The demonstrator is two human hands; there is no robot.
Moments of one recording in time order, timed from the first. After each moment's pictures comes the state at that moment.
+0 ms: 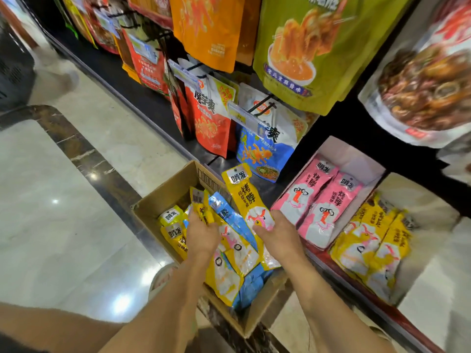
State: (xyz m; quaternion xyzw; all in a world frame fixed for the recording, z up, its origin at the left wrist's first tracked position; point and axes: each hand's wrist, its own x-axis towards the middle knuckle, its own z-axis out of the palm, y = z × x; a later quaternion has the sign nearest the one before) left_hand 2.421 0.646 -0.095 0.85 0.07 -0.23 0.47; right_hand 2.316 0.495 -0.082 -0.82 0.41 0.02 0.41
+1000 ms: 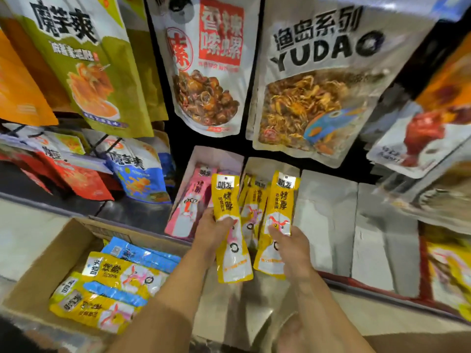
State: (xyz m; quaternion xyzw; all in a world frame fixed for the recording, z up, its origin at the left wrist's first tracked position) left_hand 2.276 0.458 -0.031 0.71 -0.20 -0.43 0.52; right_hand 2.099 0.393 -0.037 -0.43 0.63 -0.30 0.57
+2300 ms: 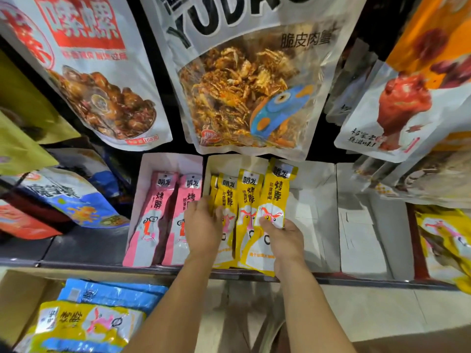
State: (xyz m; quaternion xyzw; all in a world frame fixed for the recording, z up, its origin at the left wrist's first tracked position) left_hand 2.243 0.362 -0.073 0.84 -0.39 -0.16 0.34; right_hand 2.080 0.344 -0.049 -0.30 0.66 -0.35 0.60
